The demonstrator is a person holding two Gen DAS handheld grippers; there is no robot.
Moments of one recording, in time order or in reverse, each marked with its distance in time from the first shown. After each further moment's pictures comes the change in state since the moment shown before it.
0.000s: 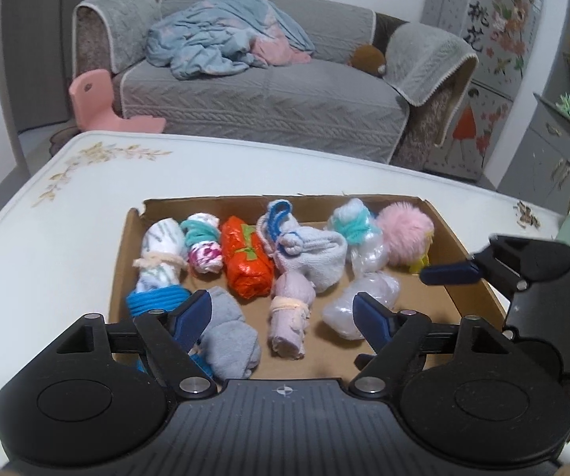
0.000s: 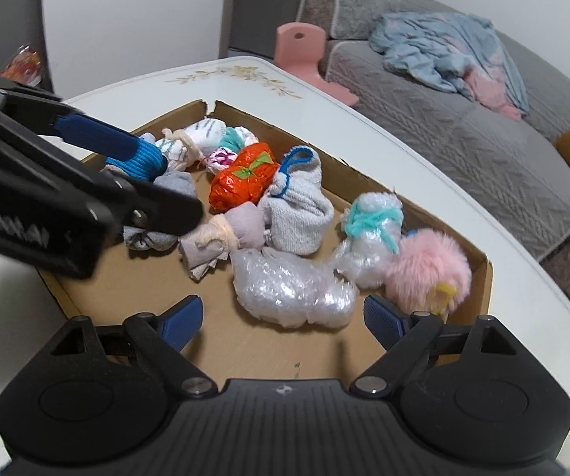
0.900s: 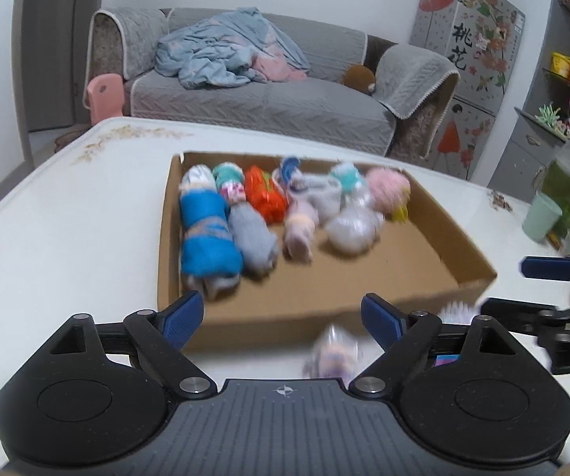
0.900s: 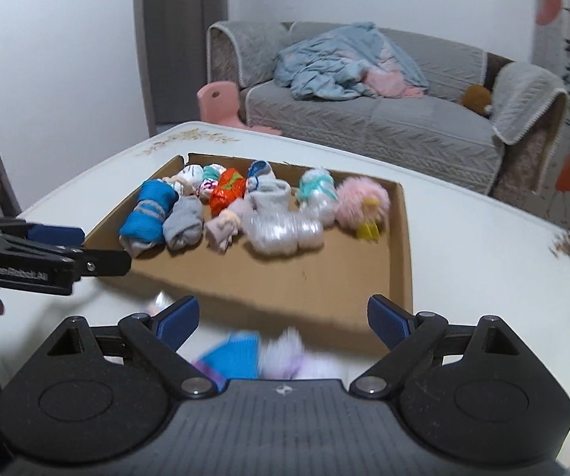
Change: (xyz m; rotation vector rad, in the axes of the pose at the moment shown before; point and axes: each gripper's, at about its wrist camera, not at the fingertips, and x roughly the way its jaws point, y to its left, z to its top) left arm -0.069 0.022 -0.096 -0.002 -0.084 -0.031; right arm -0.112 0.025 -0.089 0.338 -0.180 -0.111
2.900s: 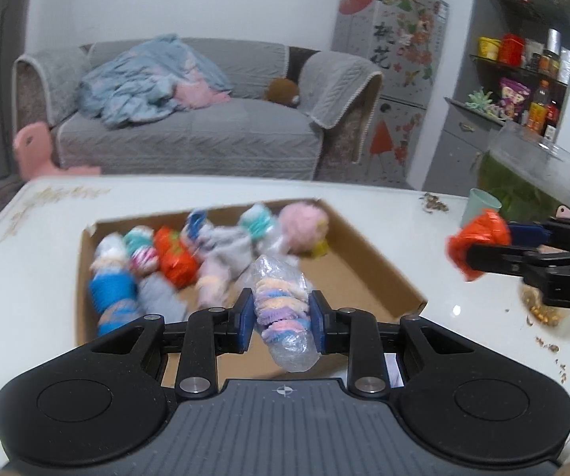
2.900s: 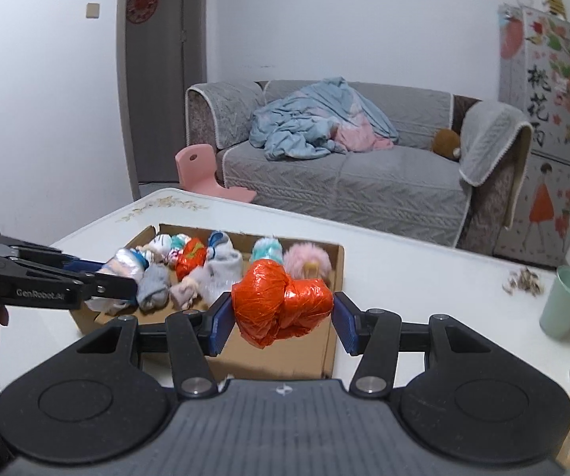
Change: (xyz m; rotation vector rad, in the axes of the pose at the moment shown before) left arm 0.010 -0.050 0.054 0.163 -0.048 -0.184; right arm -0.027 -0.048 0.029 0.014 -0.172 -0.031
